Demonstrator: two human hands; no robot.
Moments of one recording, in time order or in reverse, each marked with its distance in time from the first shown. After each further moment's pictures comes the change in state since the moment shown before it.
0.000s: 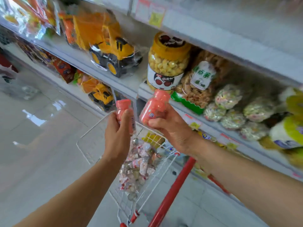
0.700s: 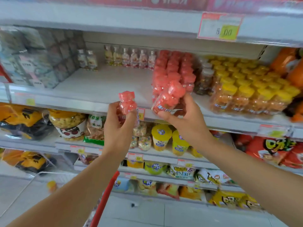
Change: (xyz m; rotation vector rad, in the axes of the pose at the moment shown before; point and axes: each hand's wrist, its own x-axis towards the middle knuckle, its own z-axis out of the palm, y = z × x) left_hand -0.179 0.168 0.214 0.006 -0.471 0.433; right_hand -0.281 -0.208 -0.142 -0.645 0.742 -0.612
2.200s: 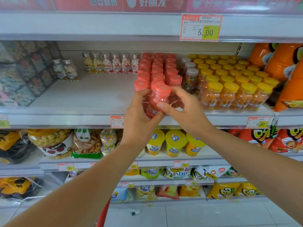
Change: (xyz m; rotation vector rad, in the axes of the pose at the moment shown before) left_hand 0.027 0.024 0.058 0.018 -0.295 0.301; right_hand 0.027 0.003 -0.025 -0.181 0.024 -0.193
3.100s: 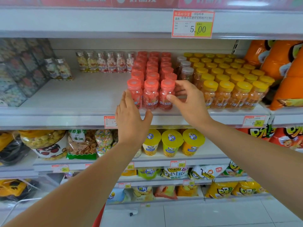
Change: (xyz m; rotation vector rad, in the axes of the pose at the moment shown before) left_hand 0.010 -0.024 0.010 0.520 0.047 -0.074; right_hand 0.023 0.051 -0.021 -0.289 0.211 0.073
